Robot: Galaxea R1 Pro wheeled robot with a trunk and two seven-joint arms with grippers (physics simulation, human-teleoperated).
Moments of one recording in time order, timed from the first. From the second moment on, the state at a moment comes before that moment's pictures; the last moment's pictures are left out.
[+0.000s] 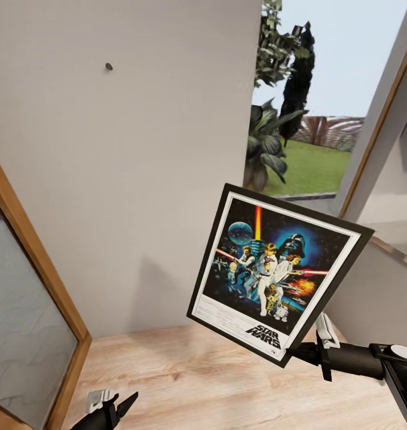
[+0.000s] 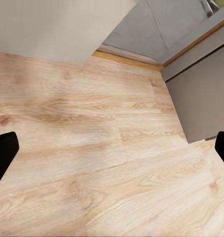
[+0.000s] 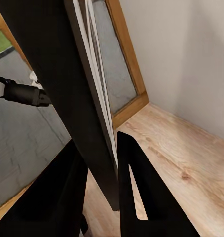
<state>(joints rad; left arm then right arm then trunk) -0.46 0.21 -0.70 -0.02 1.16 -0.32 -0.90 -0.33 -0.33 -0.26 -1.12 0.02 0.20 1.54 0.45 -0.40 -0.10</state>
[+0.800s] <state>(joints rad) -0.46 0.21 -0.70 -0.02 1.17 -0.32 -0.90 -0.33 -0.33 -0.26 -1.12 0.02 0.20 1.54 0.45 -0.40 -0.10</state>
